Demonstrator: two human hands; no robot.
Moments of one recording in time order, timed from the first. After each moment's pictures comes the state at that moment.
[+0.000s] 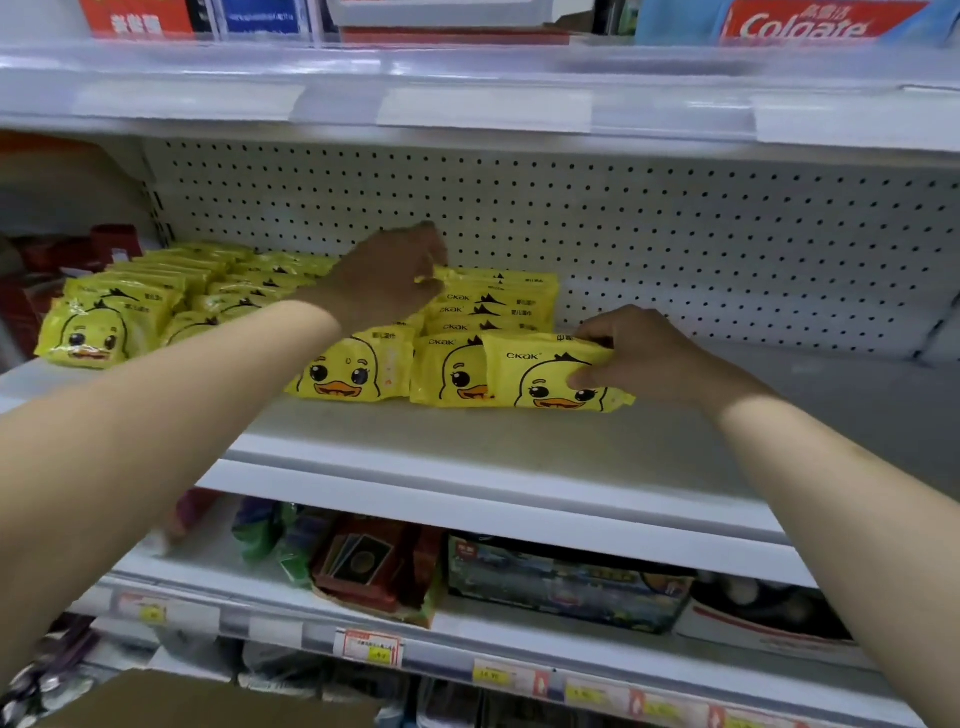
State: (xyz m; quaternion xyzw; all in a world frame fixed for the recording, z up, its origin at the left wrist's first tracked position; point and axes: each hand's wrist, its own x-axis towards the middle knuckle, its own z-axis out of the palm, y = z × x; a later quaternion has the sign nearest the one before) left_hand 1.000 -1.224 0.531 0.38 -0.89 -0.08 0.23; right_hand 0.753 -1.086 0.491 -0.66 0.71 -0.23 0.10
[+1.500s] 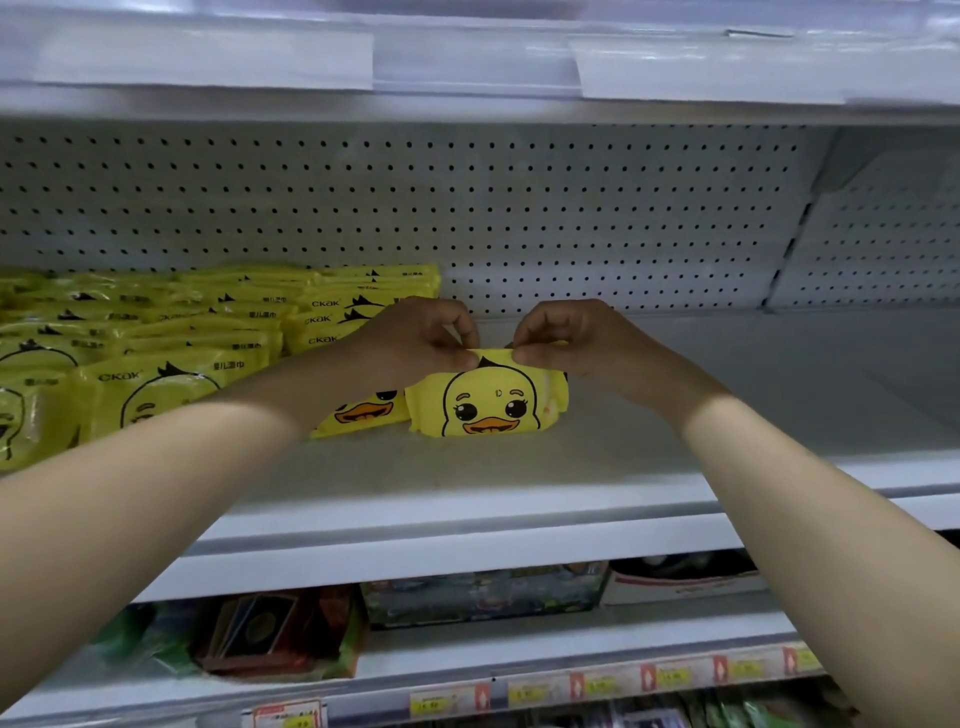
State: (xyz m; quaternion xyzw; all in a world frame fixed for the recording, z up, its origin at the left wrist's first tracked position) left_hand 0.888 -1.183 0.486 0.25 -0.89 -0.34 0.17; right_hand 0.691 -1.058 0.466 -0.61 0.60 -0.45 0.24
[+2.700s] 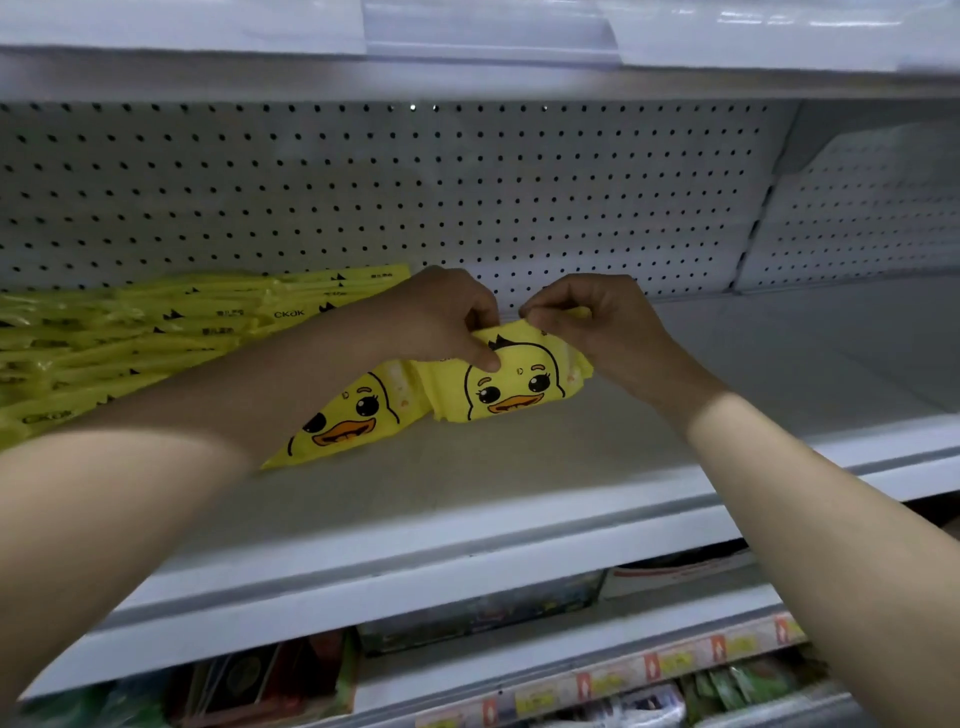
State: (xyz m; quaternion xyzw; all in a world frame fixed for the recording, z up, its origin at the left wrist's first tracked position) left_hand 0.840 -1.194 0.513 0.17 -0.98 -0.11 0.06; right_hand 0.689 -1.058 0.465 -0.51 0.66 -0.54 0.08
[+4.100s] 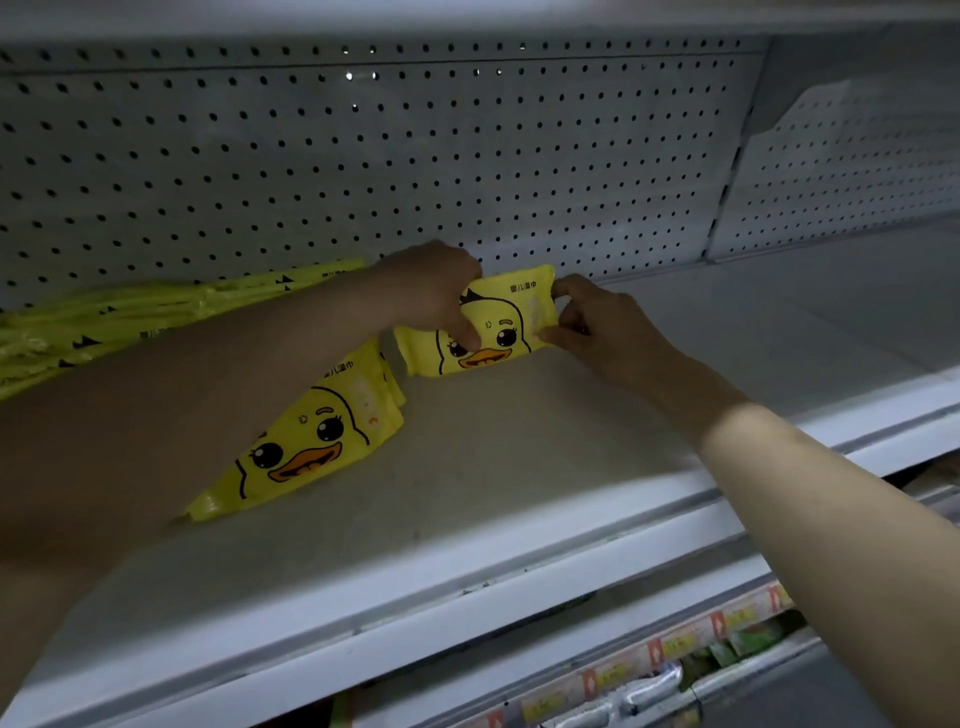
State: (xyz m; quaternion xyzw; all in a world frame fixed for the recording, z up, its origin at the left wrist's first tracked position) left_hand 0.768 -1.241 0.501 0.14 -0.99 -0.02 0.01; right_hand 0.631 -1.063 0.423 -0.52 0.78 -0.35 -0.03
